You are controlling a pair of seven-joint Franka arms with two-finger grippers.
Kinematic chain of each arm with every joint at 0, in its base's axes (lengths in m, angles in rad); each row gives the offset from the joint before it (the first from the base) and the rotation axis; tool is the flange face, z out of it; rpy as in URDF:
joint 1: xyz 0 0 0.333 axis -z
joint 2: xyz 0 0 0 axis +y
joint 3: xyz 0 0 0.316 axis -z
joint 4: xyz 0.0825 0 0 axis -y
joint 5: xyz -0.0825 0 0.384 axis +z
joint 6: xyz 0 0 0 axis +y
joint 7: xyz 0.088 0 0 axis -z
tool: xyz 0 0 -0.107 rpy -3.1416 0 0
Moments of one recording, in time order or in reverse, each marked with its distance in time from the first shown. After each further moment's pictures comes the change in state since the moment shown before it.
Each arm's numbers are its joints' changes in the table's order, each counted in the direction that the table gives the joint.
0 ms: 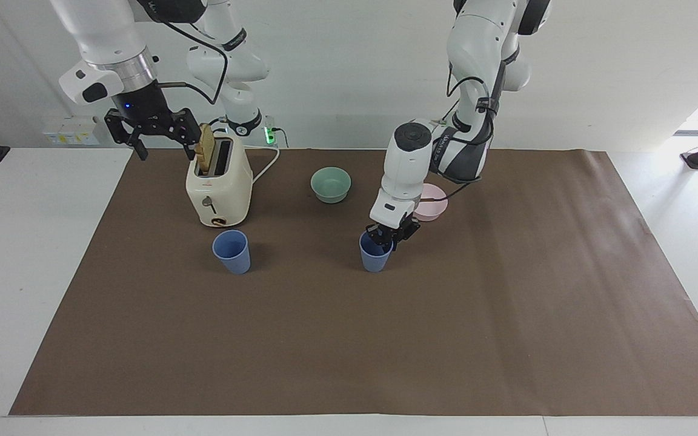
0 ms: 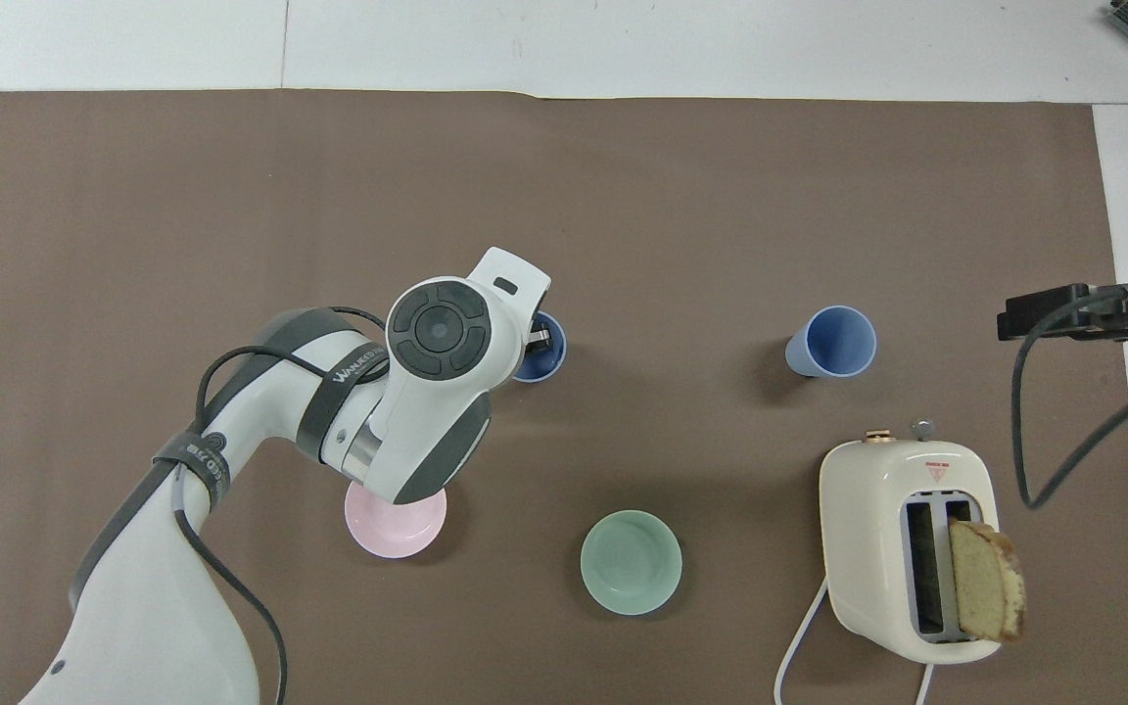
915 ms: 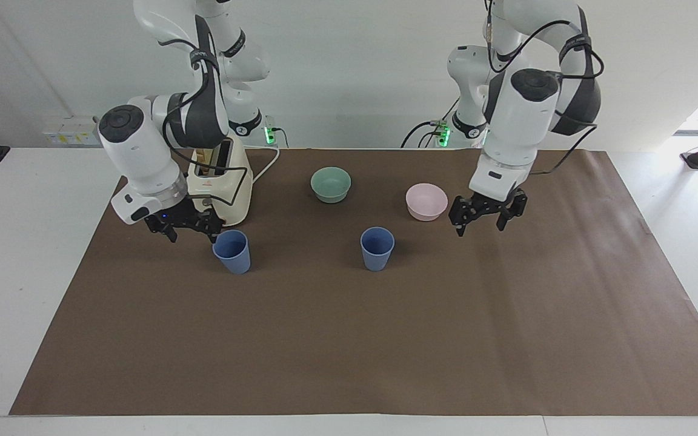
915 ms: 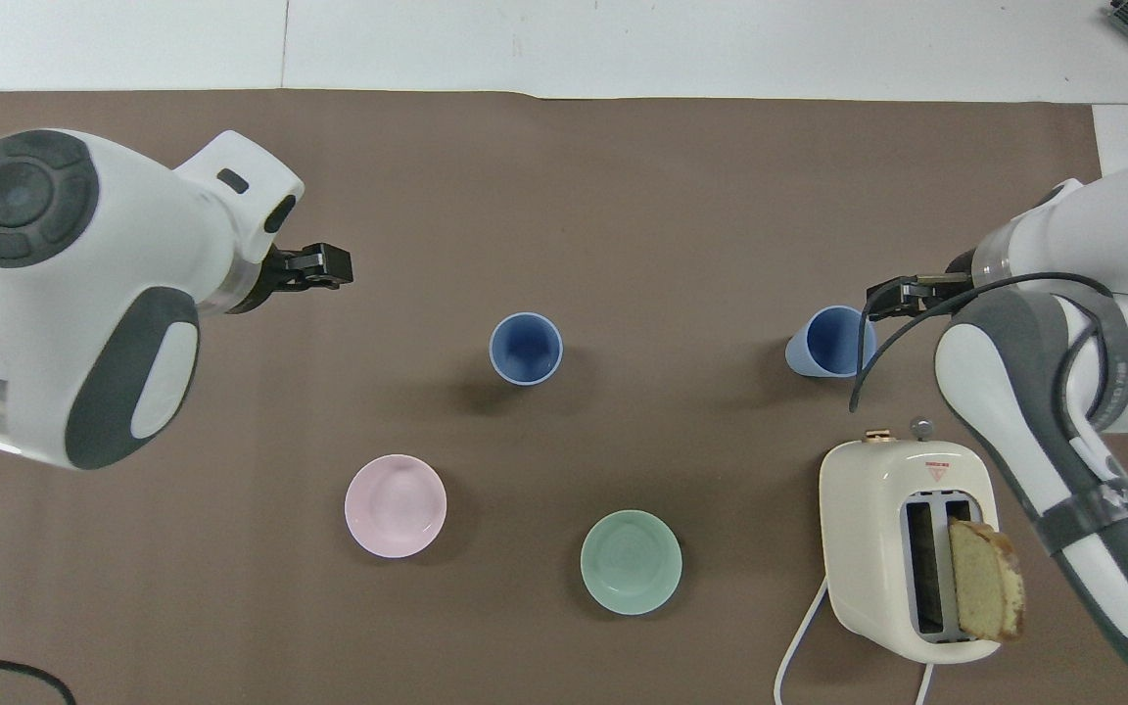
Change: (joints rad) left arm -0.287 -0.244 -0.026 0.068 0.004 0.311 0.469; right arm 0.007 0.246 0.001 -0.228 0.004 -0.424 0.008
